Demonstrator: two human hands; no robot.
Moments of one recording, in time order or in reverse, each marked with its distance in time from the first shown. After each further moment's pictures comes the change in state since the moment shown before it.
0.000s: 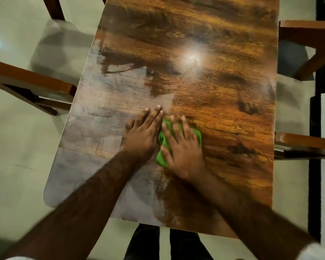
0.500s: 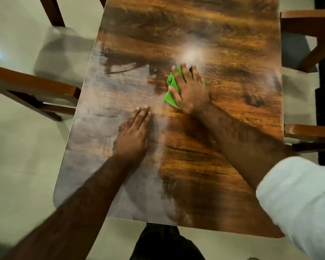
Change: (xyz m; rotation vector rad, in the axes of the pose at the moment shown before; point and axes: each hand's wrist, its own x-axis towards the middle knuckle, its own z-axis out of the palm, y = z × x) left_hand -0.021 -0.042 0.001 -0.033 0.053 0.008; right_hand 0.162 0.052 -0.033 -0.003 0.023 0.100
